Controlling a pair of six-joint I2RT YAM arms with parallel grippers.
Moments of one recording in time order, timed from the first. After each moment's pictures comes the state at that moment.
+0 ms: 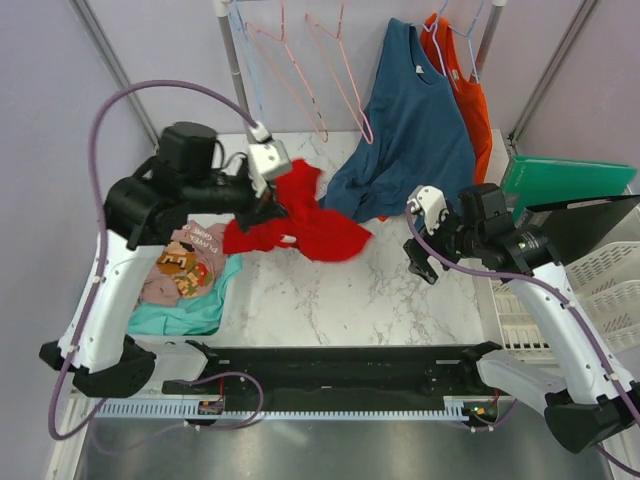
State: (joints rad) left arm -0.45 1.28 1.91 -1.16 0.52 0.38; right arm 0.36 1.02 1.19 -1.02 -0.31 -0.40
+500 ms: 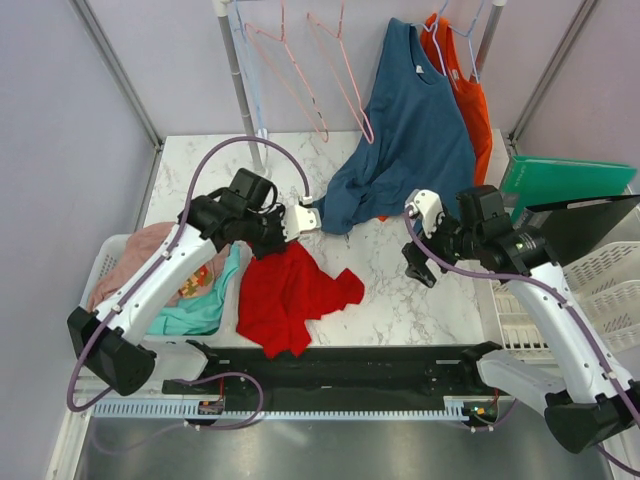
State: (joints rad) left arm -0.56 1.31 1.32 -1.02 0.32 0.76; right arm 0.36 1.01 1.18 -1.01 -0.36 -0.41
